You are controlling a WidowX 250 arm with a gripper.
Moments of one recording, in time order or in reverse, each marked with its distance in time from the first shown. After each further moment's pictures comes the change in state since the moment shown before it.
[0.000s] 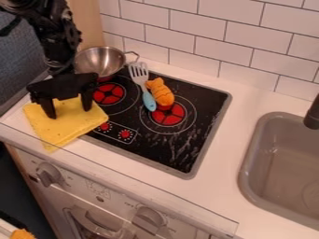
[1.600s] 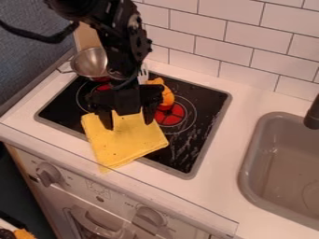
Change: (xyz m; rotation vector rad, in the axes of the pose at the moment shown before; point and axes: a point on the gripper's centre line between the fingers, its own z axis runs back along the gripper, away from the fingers) arm 0.086 0.085 0.041 0.129 0.004 -0.195
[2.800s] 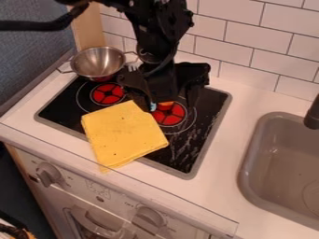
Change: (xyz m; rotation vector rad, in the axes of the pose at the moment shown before) arm 0.030 0.057 0.070 0.216 0.147 -0.165
